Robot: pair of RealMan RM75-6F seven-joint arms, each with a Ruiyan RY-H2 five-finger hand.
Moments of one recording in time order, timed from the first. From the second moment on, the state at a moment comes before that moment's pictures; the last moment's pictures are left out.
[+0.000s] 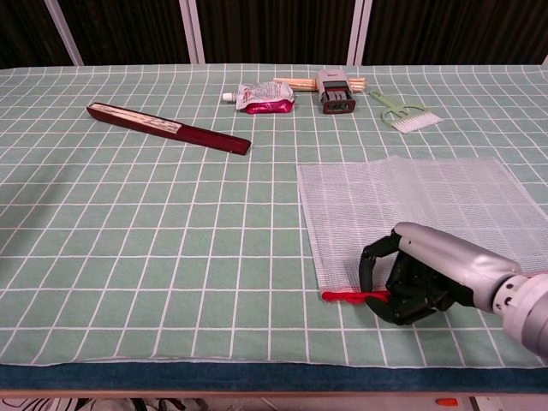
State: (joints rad) left arm -0.15 -1.12 -0.09 -1.58 1.39 1.40 0.01; right arm 0.43 -1.68 0.04 -1.69 -1.18 1.08 -0.24
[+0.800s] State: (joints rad) left arm -0.35 -1.04 -0.18 -1.75 1.40 1.23 0.17; right arm 0.59 -1.53 0.32 -1.93 -1.05 1.07 -0.36
